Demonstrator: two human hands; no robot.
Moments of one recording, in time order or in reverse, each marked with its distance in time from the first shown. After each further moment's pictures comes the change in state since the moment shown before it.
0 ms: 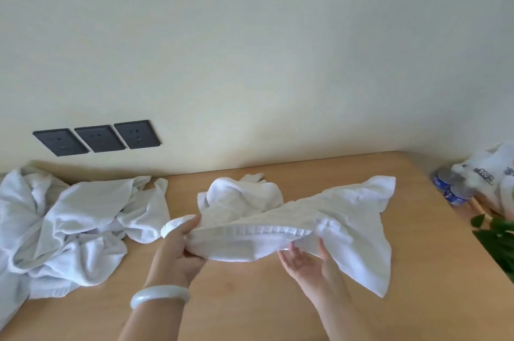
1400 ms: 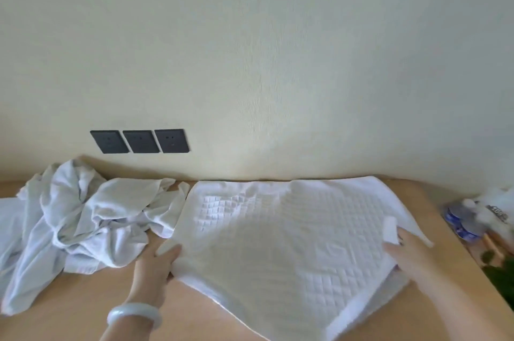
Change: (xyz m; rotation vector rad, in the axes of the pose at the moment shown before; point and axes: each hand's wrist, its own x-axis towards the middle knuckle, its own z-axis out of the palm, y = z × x) left_hand -0.040 0.000 -0.082 0.522 0.245 0.494; right_hand -0.085 -0.141 0.029 -1.803 0.408 -0.780
